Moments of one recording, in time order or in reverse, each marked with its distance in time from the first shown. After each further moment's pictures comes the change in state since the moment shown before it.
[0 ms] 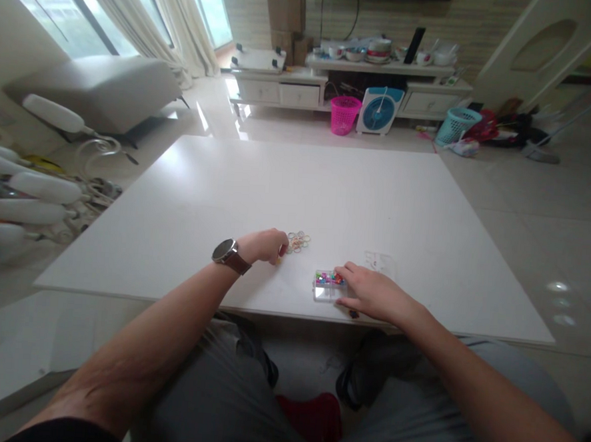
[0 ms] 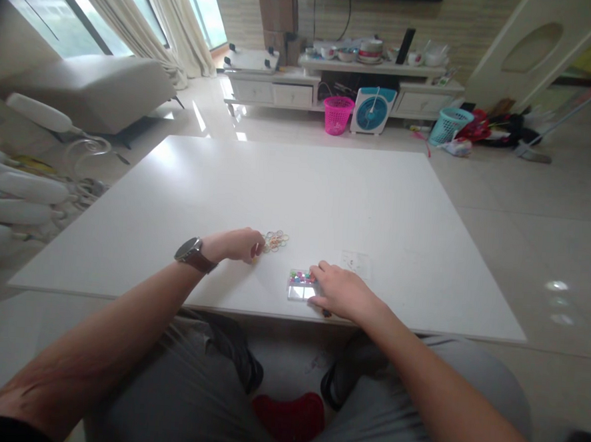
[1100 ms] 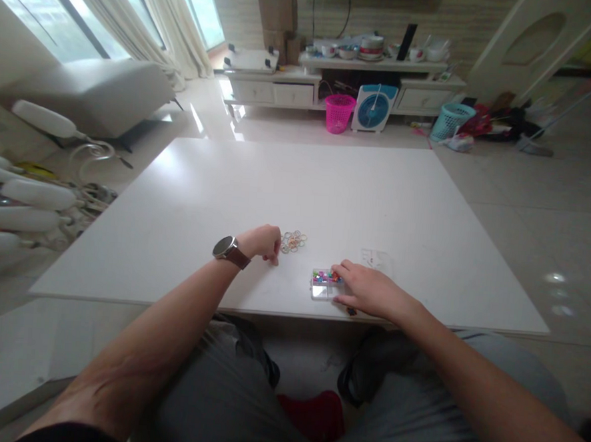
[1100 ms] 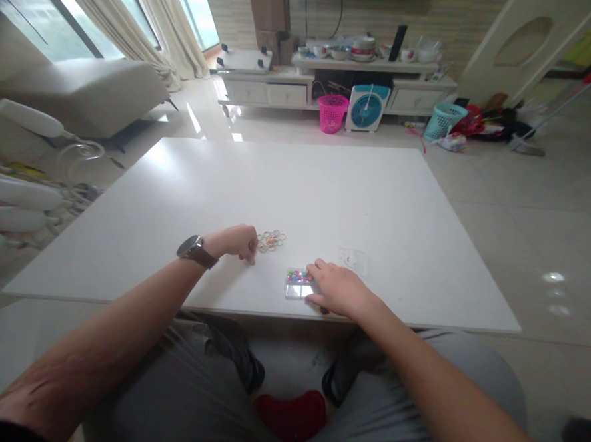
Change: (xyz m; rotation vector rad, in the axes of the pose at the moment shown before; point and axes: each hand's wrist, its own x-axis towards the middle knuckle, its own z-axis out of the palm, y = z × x) left_hand 0.017 -0.016 0.001 -0.199 -0.073 -0.048; right_hand -0.001 -0.001 0.001 -0.024 0.011 -0.007
